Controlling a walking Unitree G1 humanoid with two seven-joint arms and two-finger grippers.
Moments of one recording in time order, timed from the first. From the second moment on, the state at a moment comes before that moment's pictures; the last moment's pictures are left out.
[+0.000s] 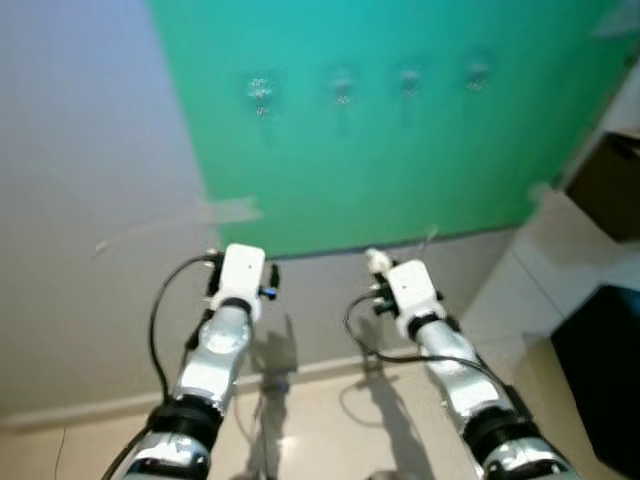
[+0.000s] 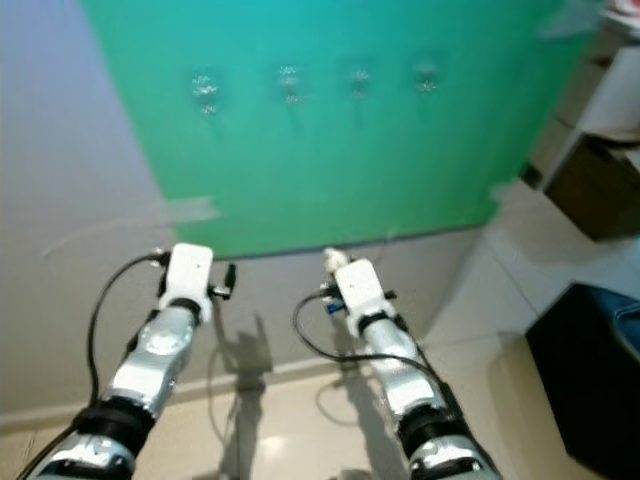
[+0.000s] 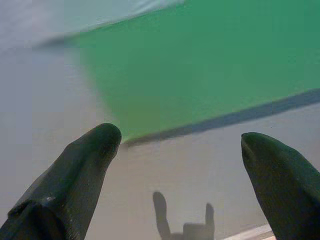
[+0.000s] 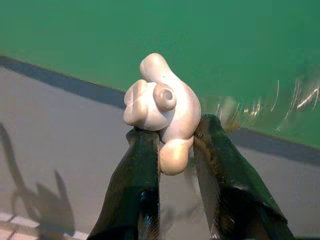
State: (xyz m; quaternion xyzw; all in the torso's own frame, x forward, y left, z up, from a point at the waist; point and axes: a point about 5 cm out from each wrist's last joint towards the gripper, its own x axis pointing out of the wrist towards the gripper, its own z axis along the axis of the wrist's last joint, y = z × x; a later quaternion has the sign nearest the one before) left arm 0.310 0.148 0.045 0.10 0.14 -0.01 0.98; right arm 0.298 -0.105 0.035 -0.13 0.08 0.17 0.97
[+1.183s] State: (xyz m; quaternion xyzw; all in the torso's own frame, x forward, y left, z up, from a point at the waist) left arm 0.306 0.154 0.038 0.11 0.16 0.03 0.98; right arm 0.291 -0.101 0.030 -0.14 0.08 0.20 0.97
